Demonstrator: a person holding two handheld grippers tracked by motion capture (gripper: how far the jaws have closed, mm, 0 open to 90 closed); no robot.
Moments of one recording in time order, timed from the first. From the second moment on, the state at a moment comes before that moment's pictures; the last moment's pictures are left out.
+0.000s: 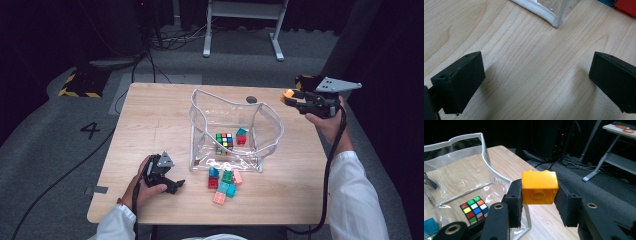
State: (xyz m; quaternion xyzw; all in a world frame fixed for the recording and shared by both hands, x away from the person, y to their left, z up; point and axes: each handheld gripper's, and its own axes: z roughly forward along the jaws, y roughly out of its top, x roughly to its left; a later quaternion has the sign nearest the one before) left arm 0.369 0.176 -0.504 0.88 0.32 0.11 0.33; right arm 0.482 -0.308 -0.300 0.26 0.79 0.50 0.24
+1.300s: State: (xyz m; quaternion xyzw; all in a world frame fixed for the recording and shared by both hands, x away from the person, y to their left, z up) left arm 0.368 0.176 -0.504 0.88 0.32 0.10 0.33; right arm 0.498 -0.161 -0.348 0.08 0.97 0.20 0.14
